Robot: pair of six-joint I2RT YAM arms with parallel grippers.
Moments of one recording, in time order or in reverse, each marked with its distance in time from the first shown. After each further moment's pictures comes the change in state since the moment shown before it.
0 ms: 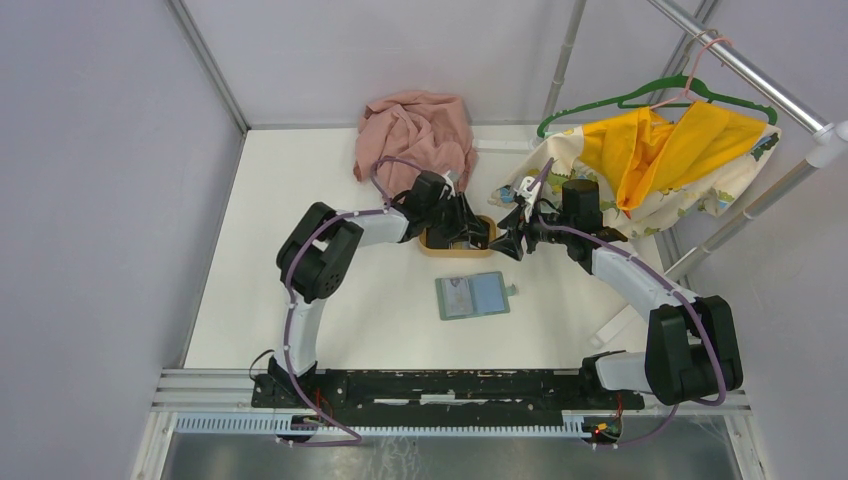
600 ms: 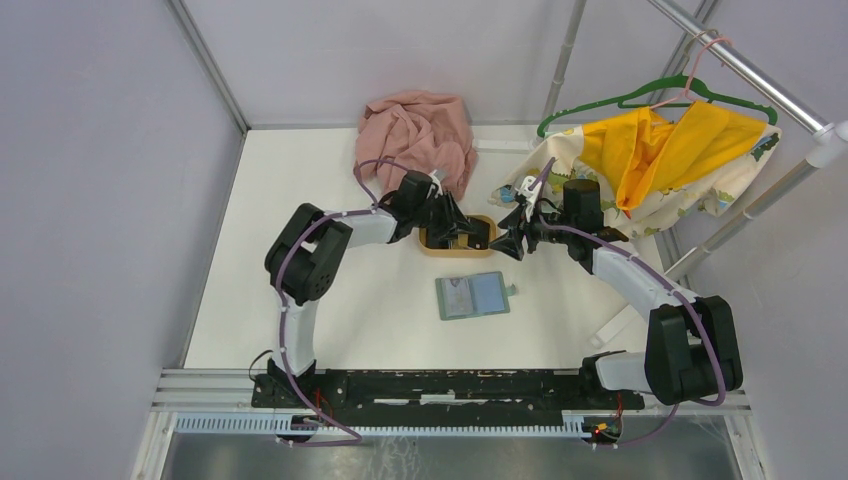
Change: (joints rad) left arm 0.047 -0.063 -0.082 0.021 0.008 0.000; right arm -0.006 0.000 0.000 0.000 -0.006 0.005
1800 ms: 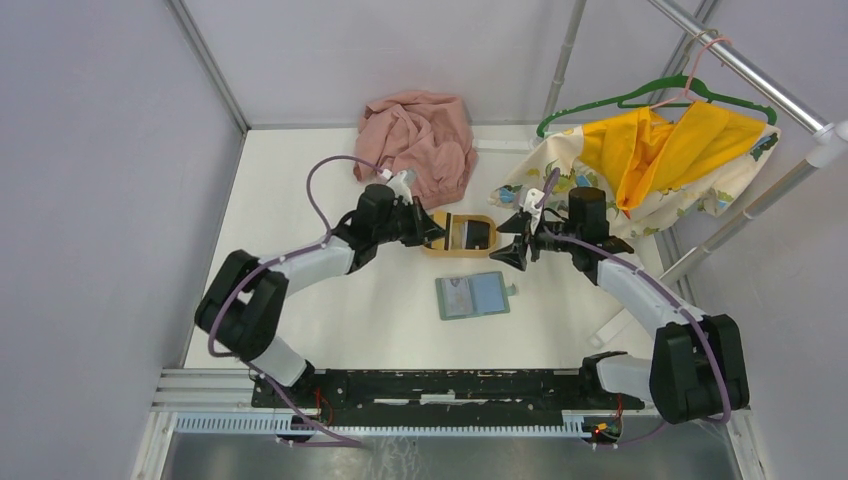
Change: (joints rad) left arm 0.022 -0.427 -0.340 0.059 -0.117 0.197; right arm -0.005 -0.070 -0.061 0.011 -0.102 -0.105
